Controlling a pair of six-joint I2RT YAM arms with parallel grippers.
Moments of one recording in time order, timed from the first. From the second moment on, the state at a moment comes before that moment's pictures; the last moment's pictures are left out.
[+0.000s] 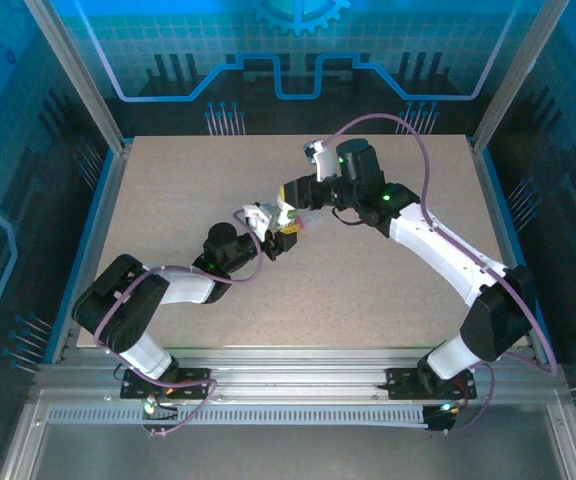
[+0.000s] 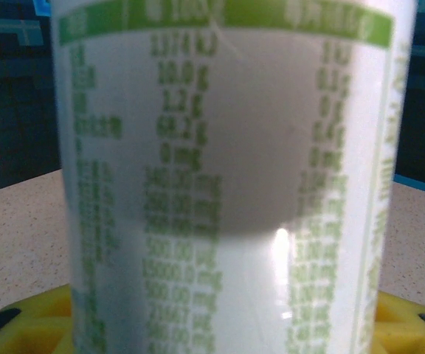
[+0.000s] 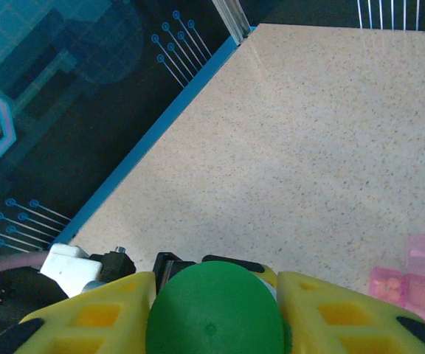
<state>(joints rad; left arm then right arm) -0.52 1.61 0.55 1.04 0.32 -0.07 0.57 1.54 1.39 -0.33 -0.42 0.34</state>
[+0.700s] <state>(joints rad) -0.53 1.59 0.60 0.95 0.38 -0.08 0.64 1.42 1.24 -0.18 -0.25 0.06</state>
